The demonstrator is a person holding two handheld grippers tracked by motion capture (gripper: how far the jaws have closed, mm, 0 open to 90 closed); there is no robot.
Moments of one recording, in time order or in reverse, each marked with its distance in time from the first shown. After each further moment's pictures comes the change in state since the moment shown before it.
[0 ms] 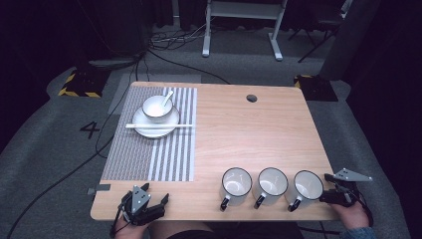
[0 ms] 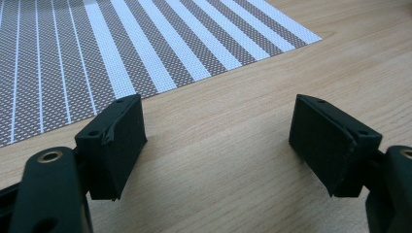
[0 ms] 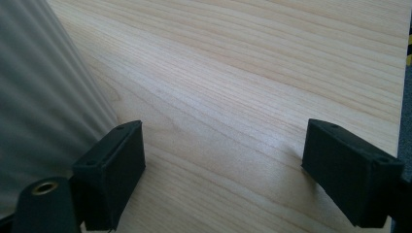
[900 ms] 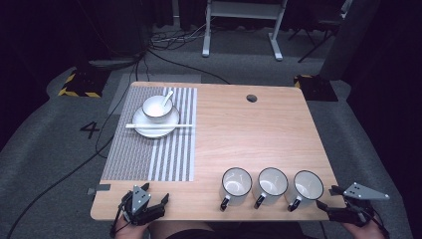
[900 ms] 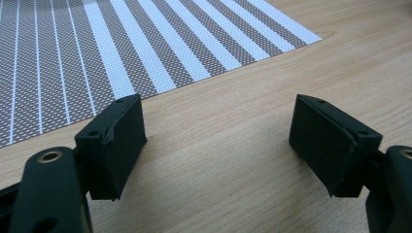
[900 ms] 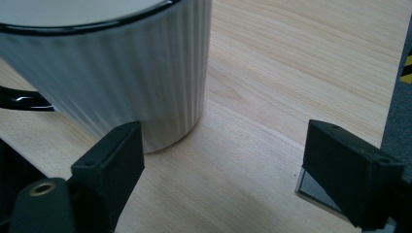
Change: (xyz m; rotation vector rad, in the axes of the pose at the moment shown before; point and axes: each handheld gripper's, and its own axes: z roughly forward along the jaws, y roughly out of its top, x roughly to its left) left arm -0.001 0.001 0.000 0.006 -0.006 -0.009; right arm 0.036 -0.006 -0.057 -0.006 0.028 -0.078
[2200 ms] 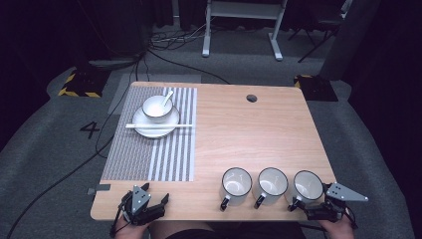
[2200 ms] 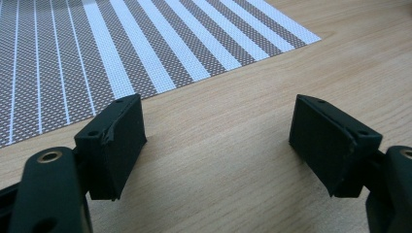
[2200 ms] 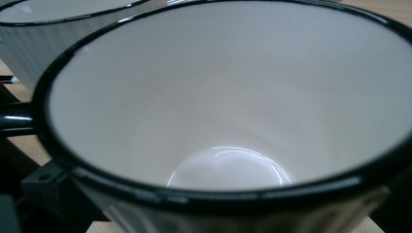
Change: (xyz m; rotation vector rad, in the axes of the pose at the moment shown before) left arm 0.000 0.000 0.000 -0.002 -0.004 -0.001; right arm 0.029 0.003 0.051 -0.310 0.184 0.022
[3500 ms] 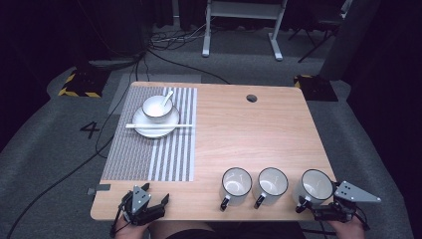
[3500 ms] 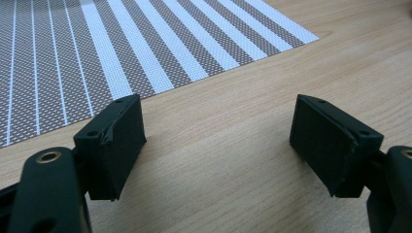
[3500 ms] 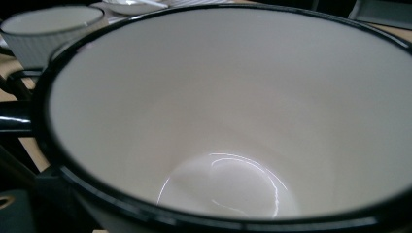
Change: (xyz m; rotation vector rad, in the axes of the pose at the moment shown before) left arm 0.000 0.000 0.000 0.003 -0.001 0.009; right arm 0.008 0.033 -0.026 0.001 -0.023 -0.073
